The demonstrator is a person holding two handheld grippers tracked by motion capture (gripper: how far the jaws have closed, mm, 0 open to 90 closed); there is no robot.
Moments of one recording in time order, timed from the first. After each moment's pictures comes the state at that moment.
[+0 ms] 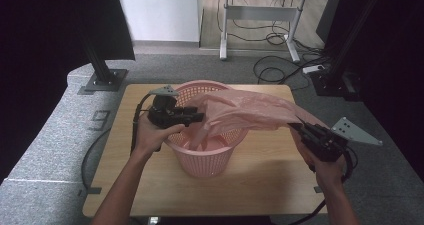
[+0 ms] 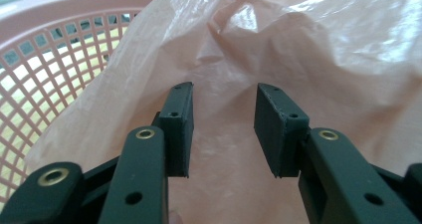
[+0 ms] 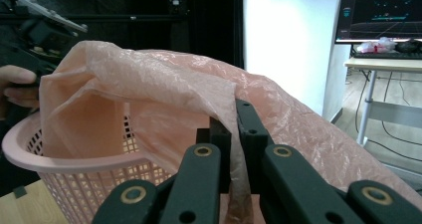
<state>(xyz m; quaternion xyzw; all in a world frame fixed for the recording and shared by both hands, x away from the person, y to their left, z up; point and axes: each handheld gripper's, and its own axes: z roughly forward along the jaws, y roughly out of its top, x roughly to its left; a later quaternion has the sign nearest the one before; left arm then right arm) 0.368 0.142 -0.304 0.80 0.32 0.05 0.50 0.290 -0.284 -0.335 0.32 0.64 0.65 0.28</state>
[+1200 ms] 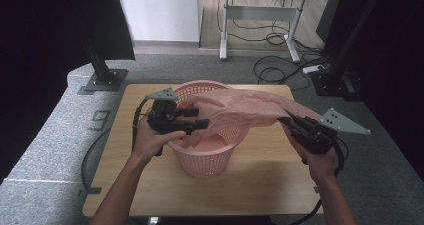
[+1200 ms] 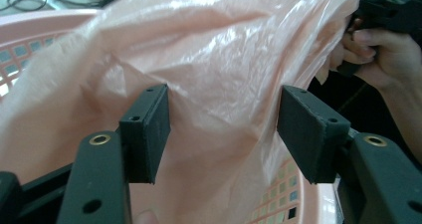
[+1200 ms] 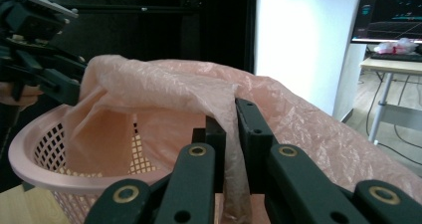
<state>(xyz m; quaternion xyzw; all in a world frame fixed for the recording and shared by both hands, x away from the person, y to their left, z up) 0.352 0.135 -0.296 0.80 0.29 0.02 0.53 0.301 -0.259 -0.319 0.30 0.66 0.64 0.26</state>
